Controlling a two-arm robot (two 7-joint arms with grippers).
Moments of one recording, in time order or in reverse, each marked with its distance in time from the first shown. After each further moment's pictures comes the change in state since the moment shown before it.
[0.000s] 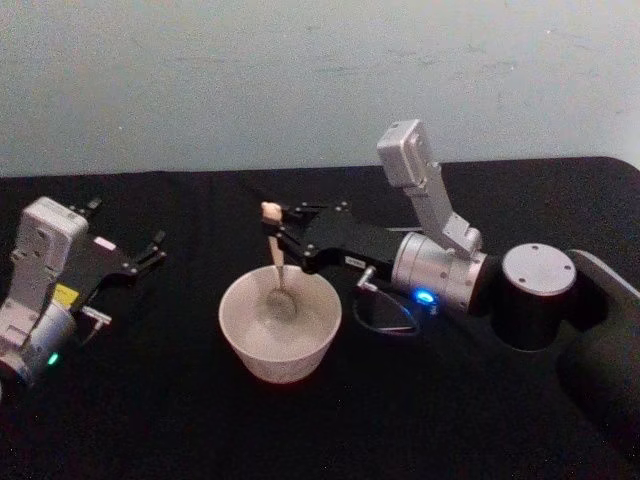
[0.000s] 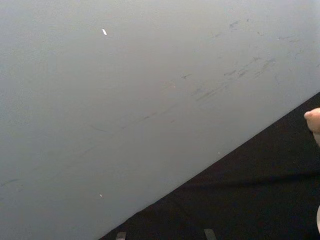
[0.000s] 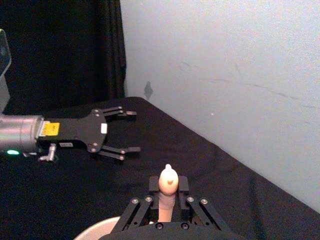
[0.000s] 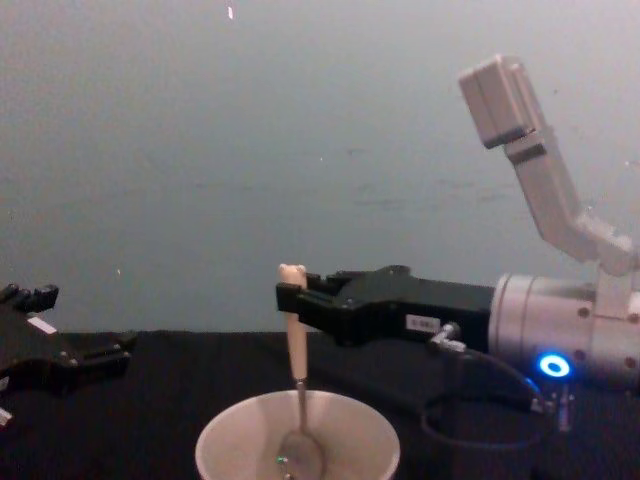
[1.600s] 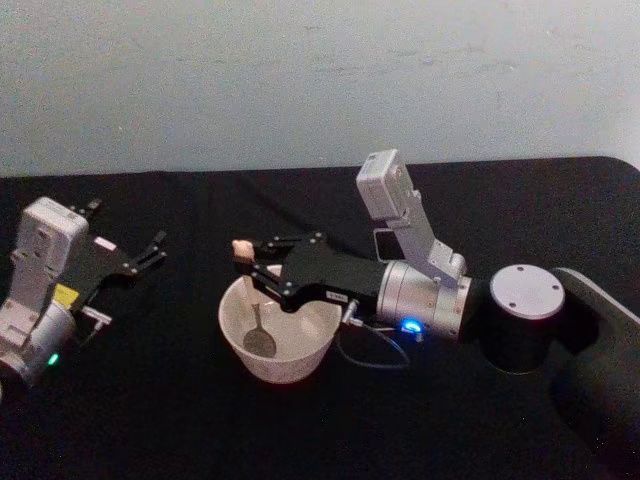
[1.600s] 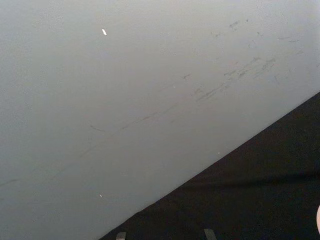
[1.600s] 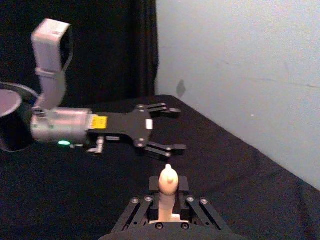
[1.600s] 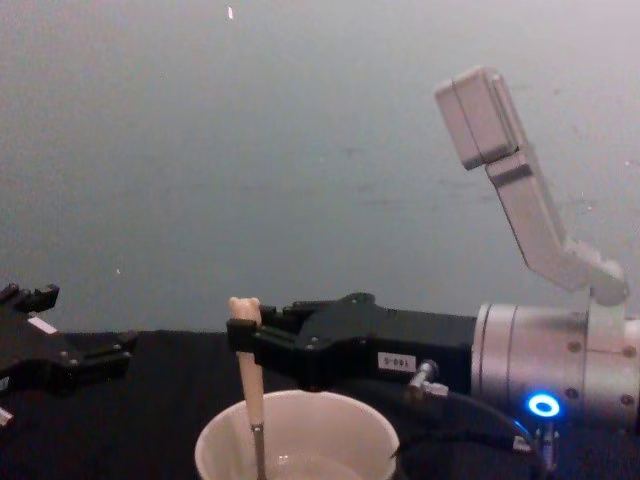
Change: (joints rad) left arm 0.000 0.000 0.000 0.000 0.000 0.000 0.000; right arm -0.037 0.020 -0.053 -0.066 0.014 0.000 0.052
